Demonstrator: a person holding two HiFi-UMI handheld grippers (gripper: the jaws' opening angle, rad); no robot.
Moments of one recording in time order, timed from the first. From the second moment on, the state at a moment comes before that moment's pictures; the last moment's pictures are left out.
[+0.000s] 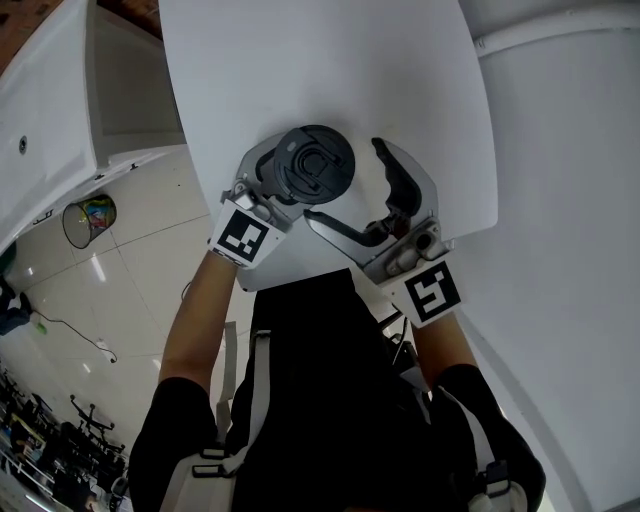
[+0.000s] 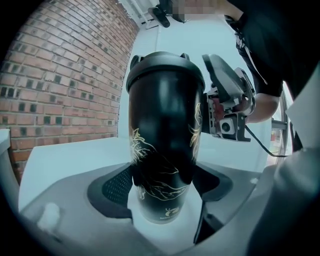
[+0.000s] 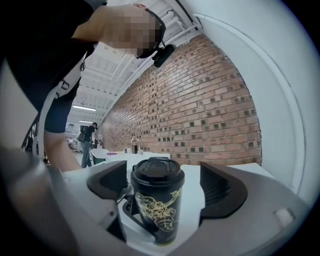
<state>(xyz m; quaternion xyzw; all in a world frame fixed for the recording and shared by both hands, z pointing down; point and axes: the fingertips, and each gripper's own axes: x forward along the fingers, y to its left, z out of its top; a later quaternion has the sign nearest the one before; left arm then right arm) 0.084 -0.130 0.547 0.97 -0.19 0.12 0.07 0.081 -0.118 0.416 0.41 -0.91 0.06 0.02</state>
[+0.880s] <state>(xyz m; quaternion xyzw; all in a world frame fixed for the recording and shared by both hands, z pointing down) 0.084 -0.122 0.557 0.98 -0.11 0.16 0.05 0.044 -0.131 0.434 0.31 -0.95 0.05 0.06</state>
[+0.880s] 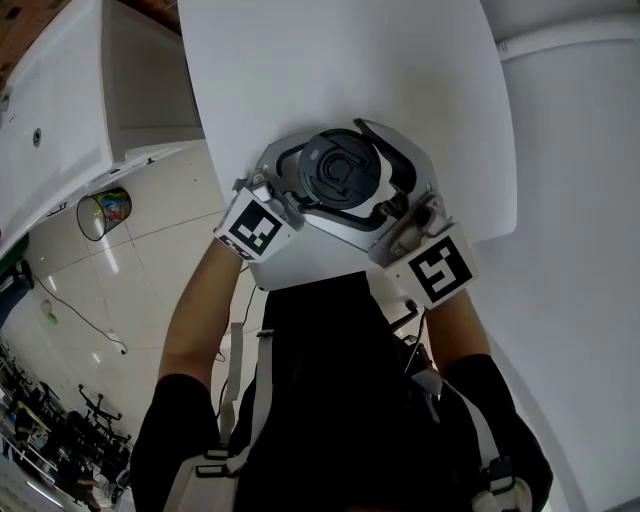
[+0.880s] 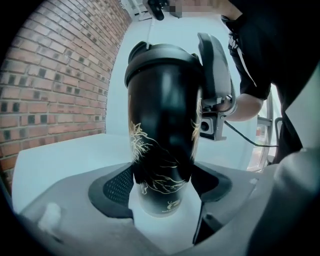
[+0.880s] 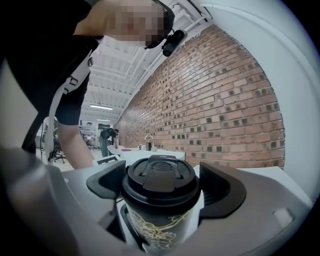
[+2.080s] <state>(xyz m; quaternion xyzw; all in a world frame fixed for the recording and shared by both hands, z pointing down) 0.086 -0.119 0.556 0.98 -0.08 0.14 0.07 0.042 -0.143 0.433 0.43 -0.90 0.05 0.05</state>
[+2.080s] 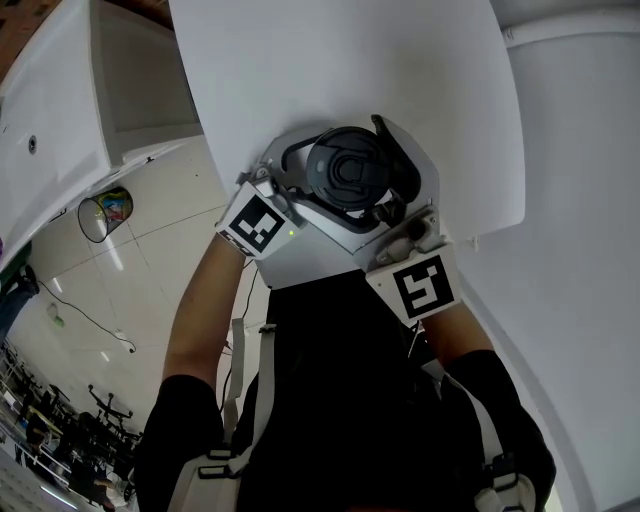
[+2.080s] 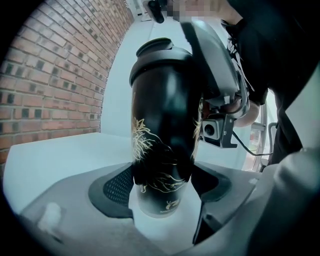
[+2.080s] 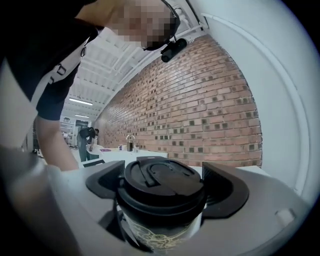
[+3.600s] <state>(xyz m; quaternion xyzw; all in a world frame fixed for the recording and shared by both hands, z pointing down) 0.085 -0.119 0.559 0.98 -0.06 0.15 0.08 0.037 -0.134 0.408 0.12 -0.98 0.12 -0.05</state>
